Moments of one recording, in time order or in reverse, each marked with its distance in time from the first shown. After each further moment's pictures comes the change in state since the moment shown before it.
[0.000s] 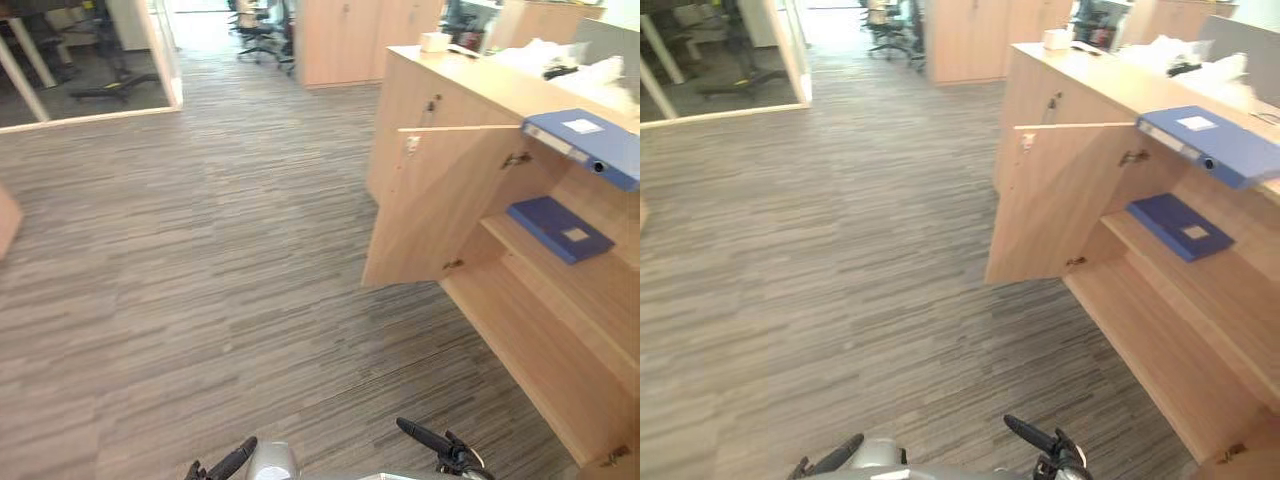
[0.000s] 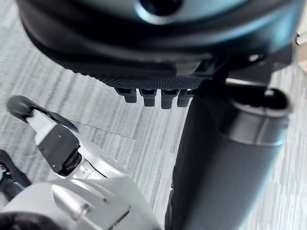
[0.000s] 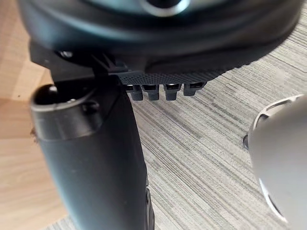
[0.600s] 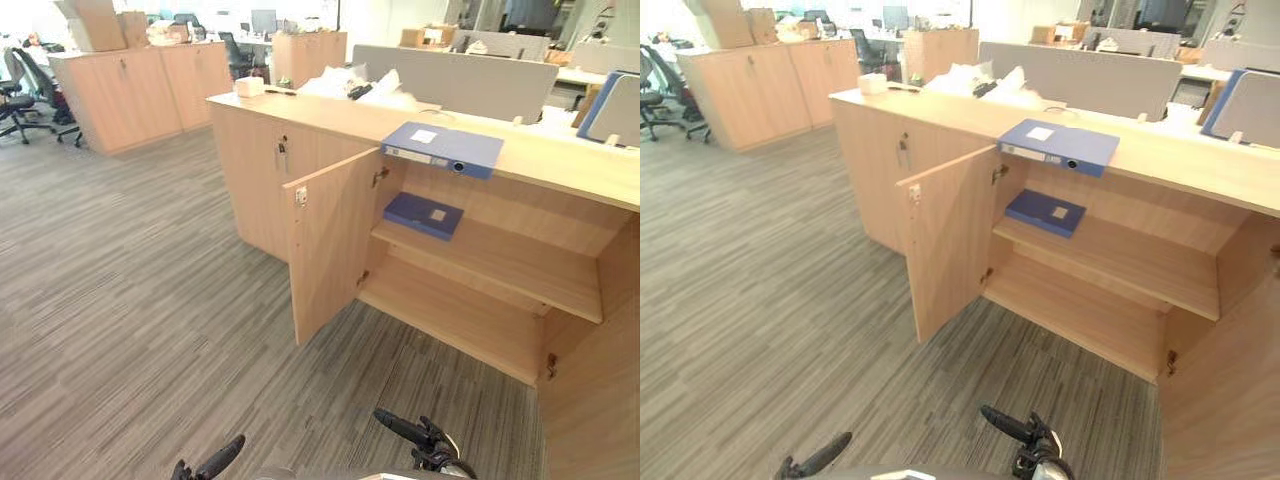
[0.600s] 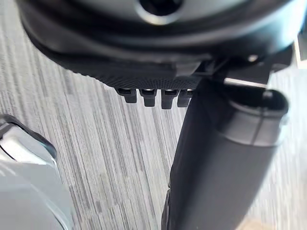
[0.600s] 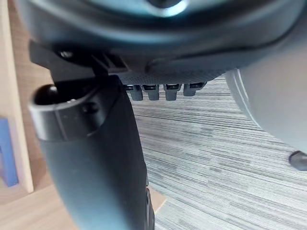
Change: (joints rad) left arm -0.049 -0.002 0.034 0.025 0.023 -0.020 0.028; right arm 0.038 0.062 0.079 -0.081 -0.045 -0.037 0.029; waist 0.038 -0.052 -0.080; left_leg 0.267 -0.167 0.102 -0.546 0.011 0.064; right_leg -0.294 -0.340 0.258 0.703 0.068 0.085
